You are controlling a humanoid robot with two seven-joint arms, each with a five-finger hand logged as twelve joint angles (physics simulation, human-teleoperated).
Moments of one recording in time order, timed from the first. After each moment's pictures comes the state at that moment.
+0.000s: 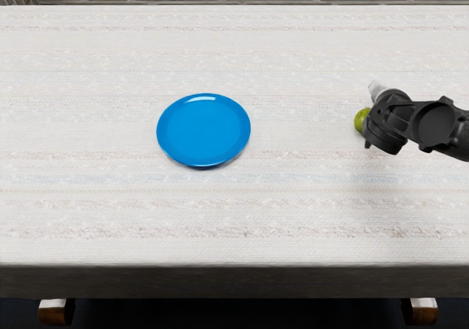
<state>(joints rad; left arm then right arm) 0.01 0.04 -0.04 -0.10 0.15 0.26 0.03 1.35 -0.27 -0.44 0.84 -0.51 -0.34 -0.61</state>
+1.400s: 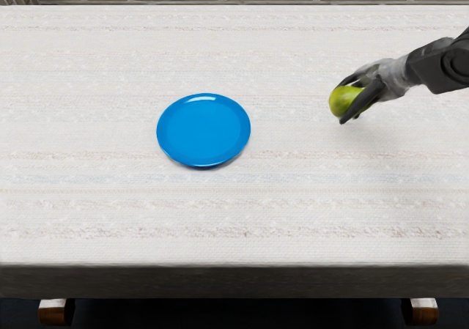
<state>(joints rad) 0.01 0.04 -0.04 -0.10 0.16 0.26 0.03 1.33 -0.47 0.15 0.74 -0.28 0.48 -0.61</state>
